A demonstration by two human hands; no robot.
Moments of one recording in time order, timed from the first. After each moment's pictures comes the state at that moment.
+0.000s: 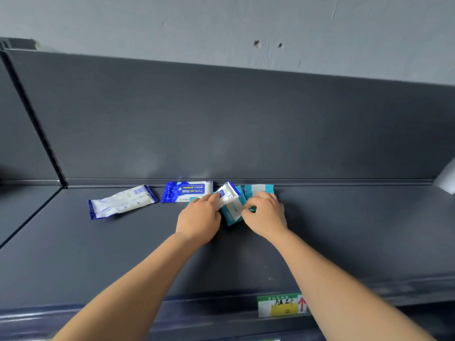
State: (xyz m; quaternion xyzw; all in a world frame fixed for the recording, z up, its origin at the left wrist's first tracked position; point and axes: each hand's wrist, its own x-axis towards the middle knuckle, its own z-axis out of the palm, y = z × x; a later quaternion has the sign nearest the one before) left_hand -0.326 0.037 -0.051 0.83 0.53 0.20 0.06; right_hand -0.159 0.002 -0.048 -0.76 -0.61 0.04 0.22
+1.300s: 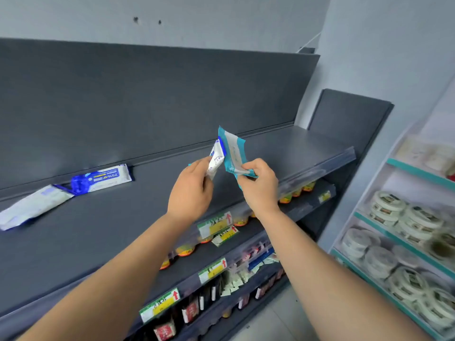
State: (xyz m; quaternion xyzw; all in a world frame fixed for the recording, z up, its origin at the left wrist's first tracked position) left_hand -0.283 -0.083 -0.020 0.88 0.18 0.38 0.20; right_hand -0.165 -0.188 -0.018 -0.74 -0.32 -0.01 0.59
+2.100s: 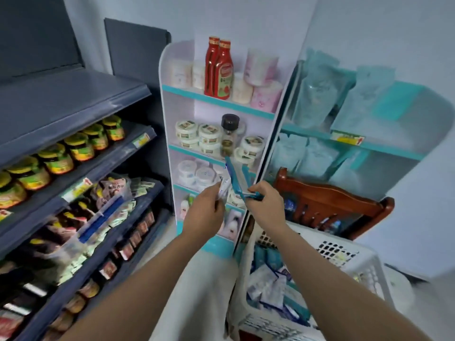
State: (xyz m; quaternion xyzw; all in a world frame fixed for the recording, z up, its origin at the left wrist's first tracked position) left_hand -0.108 -0.579 -0.127 0.90 -0.01 0.15 0.41; right_hand -0.070 -0.731 -0.117 -0.89 -0.03 -0.08 0.45
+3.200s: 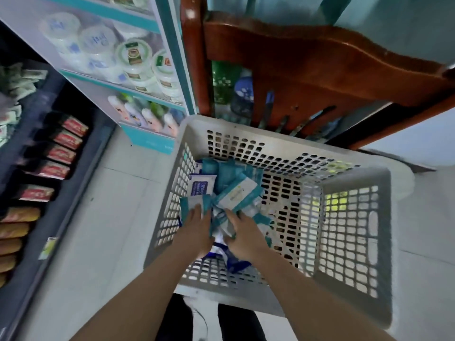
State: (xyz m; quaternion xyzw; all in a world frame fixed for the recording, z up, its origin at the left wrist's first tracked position) left_hand -0.089 -0.800 -0.460 0.89 0.01 -0.43 0.14; right_hand -0.088 -0.952 -0.469 -0.89 -0.04 0.38 0.23
